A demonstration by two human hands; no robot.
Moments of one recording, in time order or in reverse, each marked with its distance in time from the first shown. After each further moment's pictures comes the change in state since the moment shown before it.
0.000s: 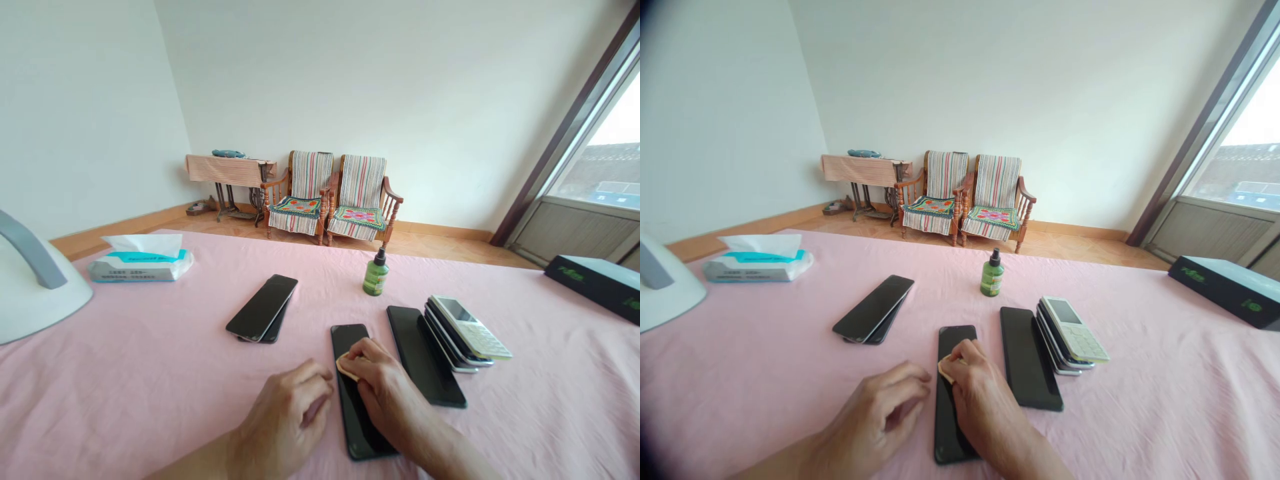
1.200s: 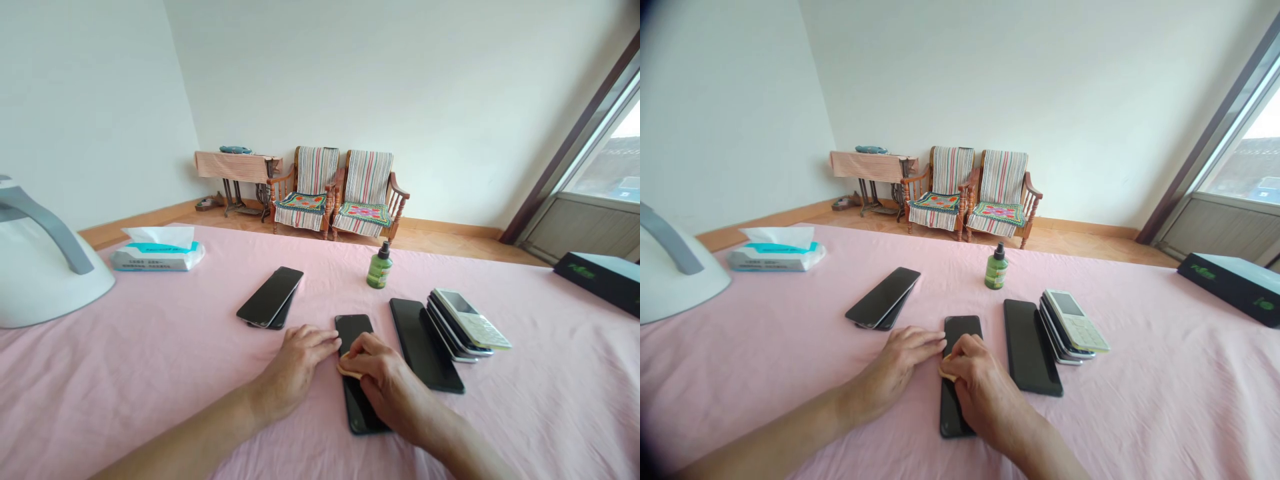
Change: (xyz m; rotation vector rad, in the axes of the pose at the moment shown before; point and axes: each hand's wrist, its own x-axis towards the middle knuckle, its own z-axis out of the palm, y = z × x) left_hand 0.013 -0.034 0.001 0.152 -0.048 0.069; right_hand -0.007 -0.008 -0.006 0.023 -0.083 -0.080
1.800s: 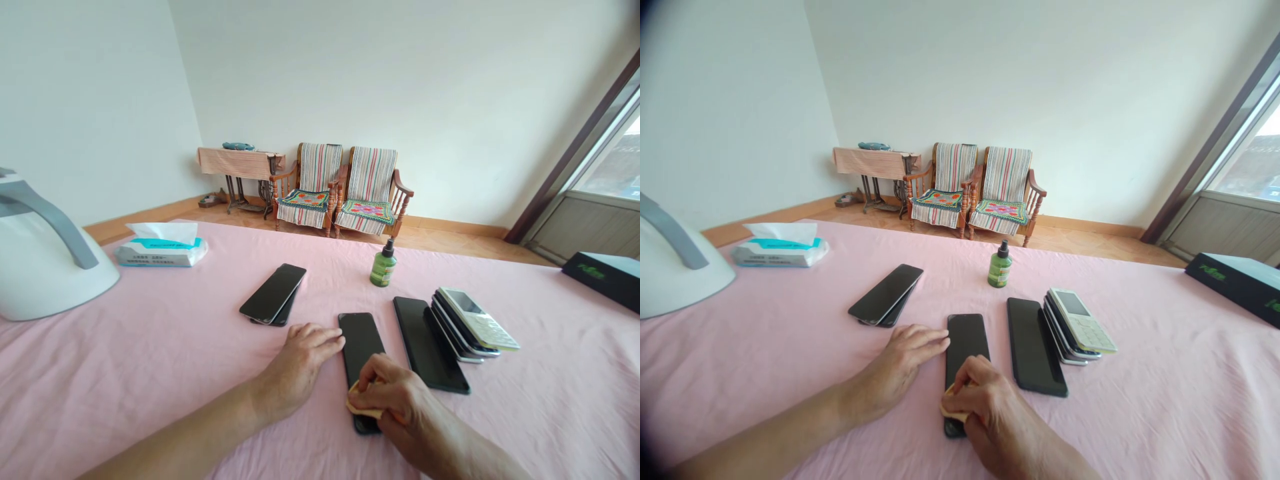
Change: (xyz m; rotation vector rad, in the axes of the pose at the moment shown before) left_hand -0.001 0.005 -0.003 0.023 -0.029 -0.001; right_hand -0.022 -0.009 -0.005 0.096 -0.105 -0.003
